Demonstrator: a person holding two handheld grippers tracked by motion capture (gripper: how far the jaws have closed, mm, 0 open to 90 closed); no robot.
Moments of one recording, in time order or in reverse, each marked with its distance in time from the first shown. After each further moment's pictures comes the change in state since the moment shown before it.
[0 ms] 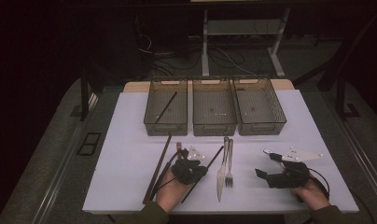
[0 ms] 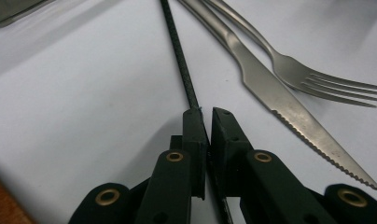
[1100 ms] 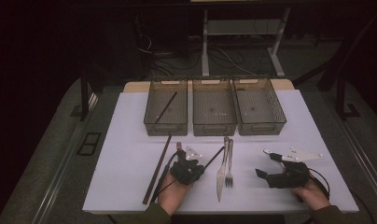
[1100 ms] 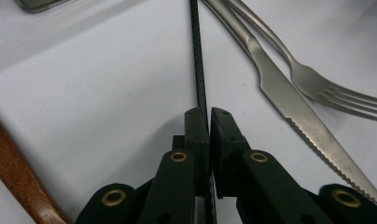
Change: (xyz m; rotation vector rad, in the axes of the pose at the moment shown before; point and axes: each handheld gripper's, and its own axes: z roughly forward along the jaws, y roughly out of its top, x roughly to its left) left arm -0.004 -0.003 -0.004 -0.034 0.071 -0.099; right arm 0.000 0.000 0.000 0.004 -0.004 -0.006
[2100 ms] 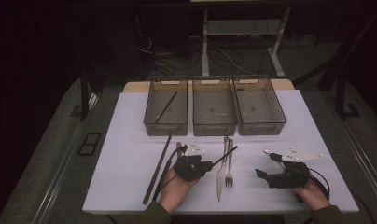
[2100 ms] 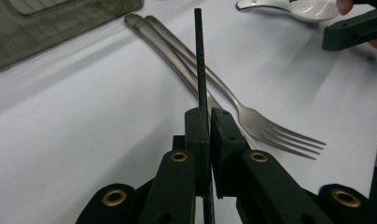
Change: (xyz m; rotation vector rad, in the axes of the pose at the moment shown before) left arm -0.004 0.019 -0.006 -0.111 -0.146 0.022; right arm 0.000 0.000 0.000 0.001 0.000 0.000
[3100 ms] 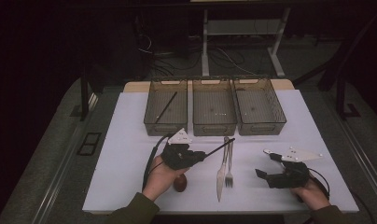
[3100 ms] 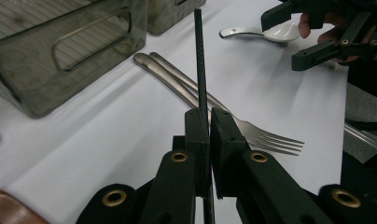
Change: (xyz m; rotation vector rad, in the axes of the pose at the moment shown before) left arm 0.032 0.018 -0.036 -0.044 -0.102 0.079; right arm 0.000 0.000 0.001 0.005 0.001 0.001
